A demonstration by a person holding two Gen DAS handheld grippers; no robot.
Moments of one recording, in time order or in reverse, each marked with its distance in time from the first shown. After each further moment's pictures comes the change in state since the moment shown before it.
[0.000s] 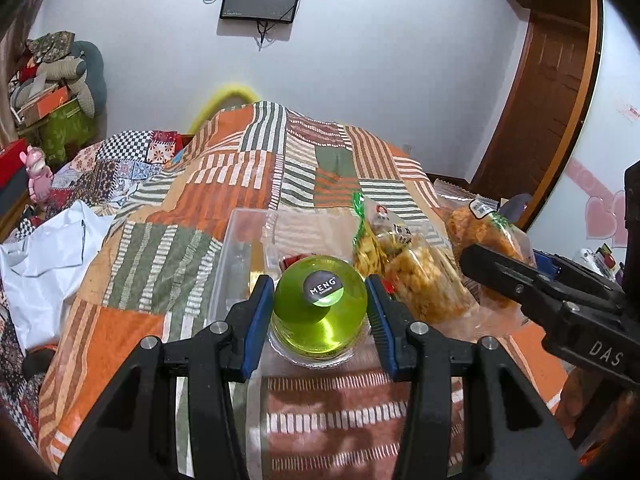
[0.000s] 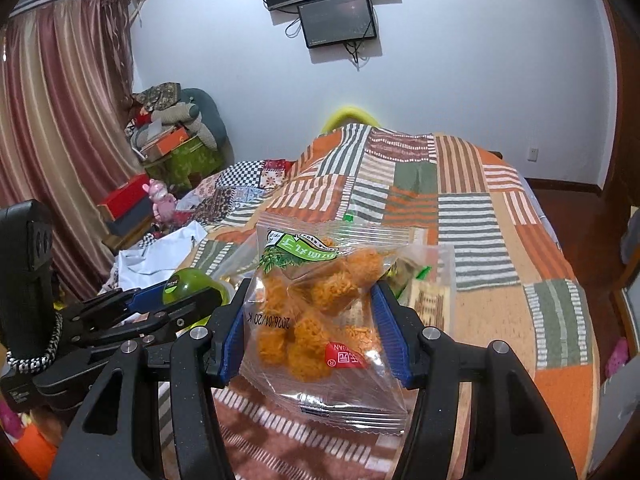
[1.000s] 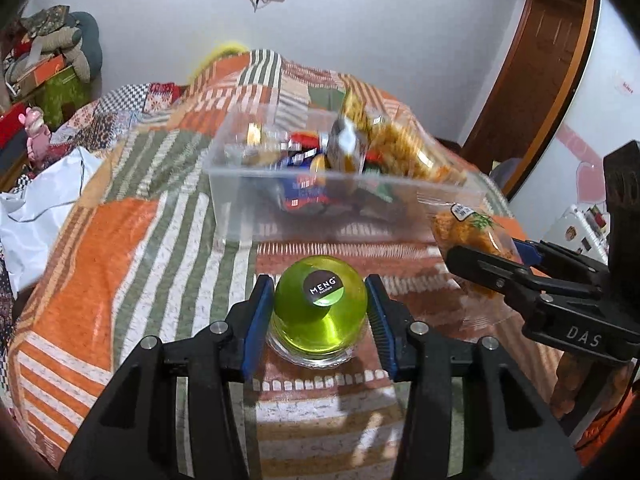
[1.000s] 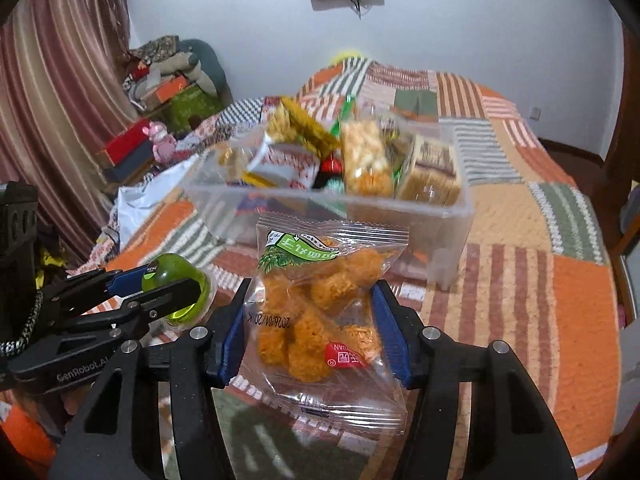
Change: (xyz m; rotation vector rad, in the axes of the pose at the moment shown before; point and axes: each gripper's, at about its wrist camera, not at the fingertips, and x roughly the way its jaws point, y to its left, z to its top) left arm -0.028 -0.001 -0.089 -0.009 0.124 -0.033; right arm -0.011 -0.001 -0.073 -0.004 0.168 0.002
